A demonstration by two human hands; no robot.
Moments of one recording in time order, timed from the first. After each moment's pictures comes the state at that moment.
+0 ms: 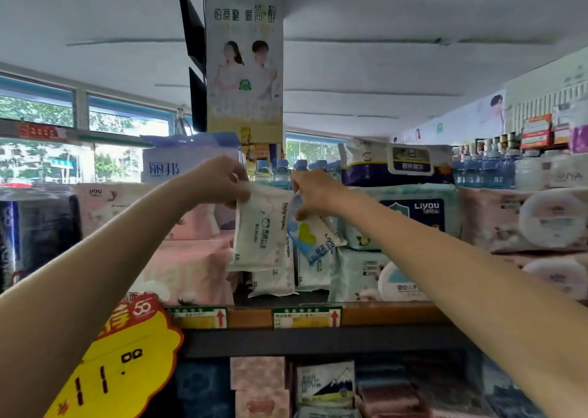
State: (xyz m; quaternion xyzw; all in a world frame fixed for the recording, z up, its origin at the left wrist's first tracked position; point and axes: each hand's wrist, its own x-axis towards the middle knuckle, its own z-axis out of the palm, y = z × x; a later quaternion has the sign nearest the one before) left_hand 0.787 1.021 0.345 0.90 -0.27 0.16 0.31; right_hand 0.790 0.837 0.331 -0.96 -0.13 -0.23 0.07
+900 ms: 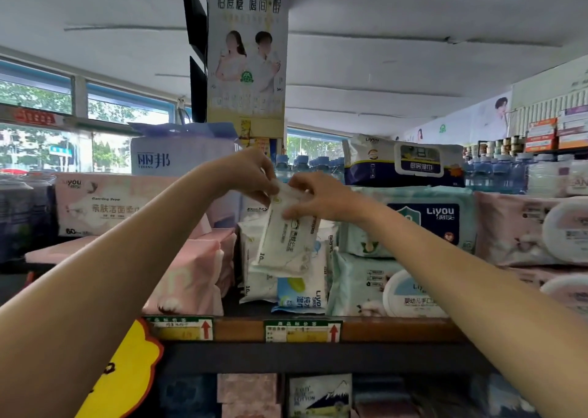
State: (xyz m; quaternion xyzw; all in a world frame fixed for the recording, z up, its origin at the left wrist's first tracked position) left_hand 0.823 0.977 0.356 0.89 -0.28 0.09 0.35; right_hand 0.795 0.821 0.328 -0.93 -0.21 -0.20 0.21
